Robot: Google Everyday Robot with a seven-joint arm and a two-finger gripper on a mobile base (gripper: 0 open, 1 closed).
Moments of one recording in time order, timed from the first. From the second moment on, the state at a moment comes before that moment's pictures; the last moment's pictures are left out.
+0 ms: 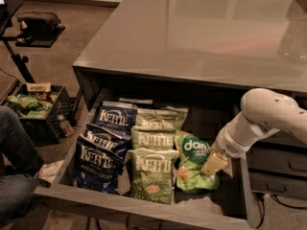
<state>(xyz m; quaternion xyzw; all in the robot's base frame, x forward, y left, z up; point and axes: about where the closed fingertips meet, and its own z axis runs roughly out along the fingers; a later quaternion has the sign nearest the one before) 0.472 -0.194 0.621 -0.50 0.85 0.16 0.09</state>
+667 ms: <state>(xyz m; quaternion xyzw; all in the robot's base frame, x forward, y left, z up) 0.466 -0.199 0.651 -0.49 0.84 0.17 0.14</state>
